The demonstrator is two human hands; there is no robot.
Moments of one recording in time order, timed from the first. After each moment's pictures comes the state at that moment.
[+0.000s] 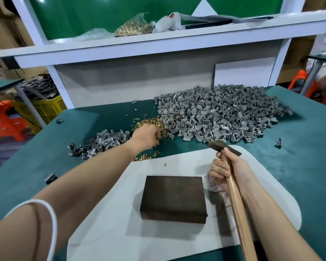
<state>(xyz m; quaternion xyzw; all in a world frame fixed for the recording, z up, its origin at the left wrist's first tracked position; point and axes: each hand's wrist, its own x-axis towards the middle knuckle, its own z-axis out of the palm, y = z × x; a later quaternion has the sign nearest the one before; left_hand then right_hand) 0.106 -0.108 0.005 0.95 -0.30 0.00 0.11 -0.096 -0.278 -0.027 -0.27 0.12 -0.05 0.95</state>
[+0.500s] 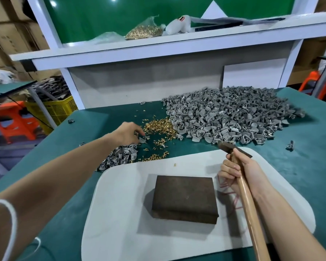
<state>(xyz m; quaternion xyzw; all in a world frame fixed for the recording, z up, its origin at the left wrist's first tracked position) 0.135 -0.026 0.027 0.95 -0.30 -0.01 0.10 -0.096 -0.281 -0.030 -0.26 0.12 -0.03 0.96</state>
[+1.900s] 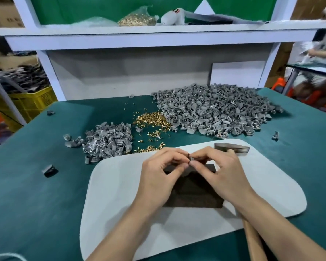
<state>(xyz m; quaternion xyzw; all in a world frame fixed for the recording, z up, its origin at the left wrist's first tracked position) -0.061 -0.049 -0.021 0.69 -0.39 0.09 0.61 -0.134 -0.196 -0.002 -0.89 -0.05 -0.35 0.28</state>
